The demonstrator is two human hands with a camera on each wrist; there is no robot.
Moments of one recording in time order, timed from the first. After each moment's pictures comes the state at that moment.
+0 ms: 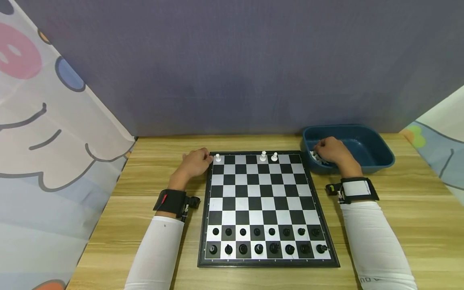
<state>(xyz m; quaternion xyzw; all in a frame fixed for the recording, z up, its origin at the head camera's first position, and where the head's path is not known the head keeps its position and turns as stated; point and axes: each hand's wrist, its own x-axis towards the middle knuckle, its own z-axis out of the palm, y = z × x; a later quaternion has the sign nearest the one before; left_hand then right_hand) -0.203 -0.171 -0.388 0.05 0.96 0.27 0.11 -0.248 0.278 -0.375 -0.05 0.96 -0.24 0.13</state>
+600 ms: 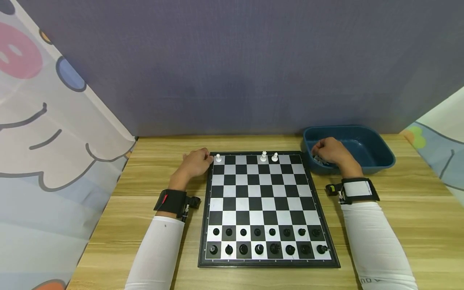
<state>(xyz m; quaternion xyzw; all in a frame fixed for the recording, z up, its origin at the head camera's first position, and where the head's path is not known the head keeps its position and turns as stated) -0.203 -0.171 -0.388 0.05 0.95 0.27 0.11 -0.247 0.275 -0.372 -0.05 0.95 -0.26 0.15</state>
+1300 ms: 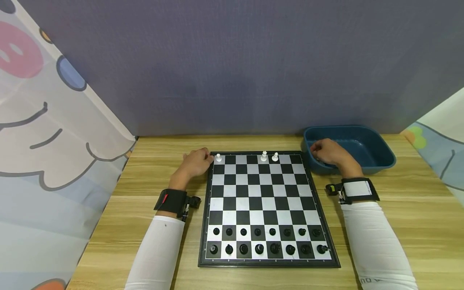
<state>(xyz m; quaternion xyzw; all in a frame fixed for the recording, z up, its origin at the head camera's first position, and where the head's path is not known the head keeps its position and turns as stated) -0.203 -0.170 -0.389 0.05 0.96 0.27 0.11 -0.251 0.273 -0.377 -0.10 0.95 -0.24 0.16</state>
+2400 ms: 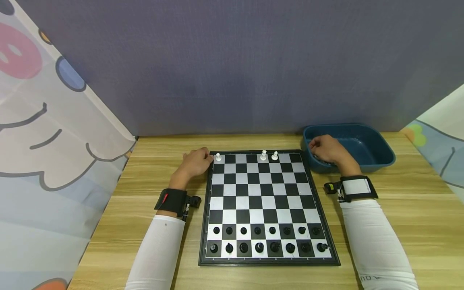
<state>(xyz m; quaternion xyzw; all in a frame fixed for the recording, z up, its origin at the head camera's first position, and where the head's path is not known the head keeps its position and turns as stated) -0.203 -0.169 -0.390 0.05 0.96 0.26 0.11 -0.251 0.269 -0.374 -0.09 0.95 -0.26 0.14</state>
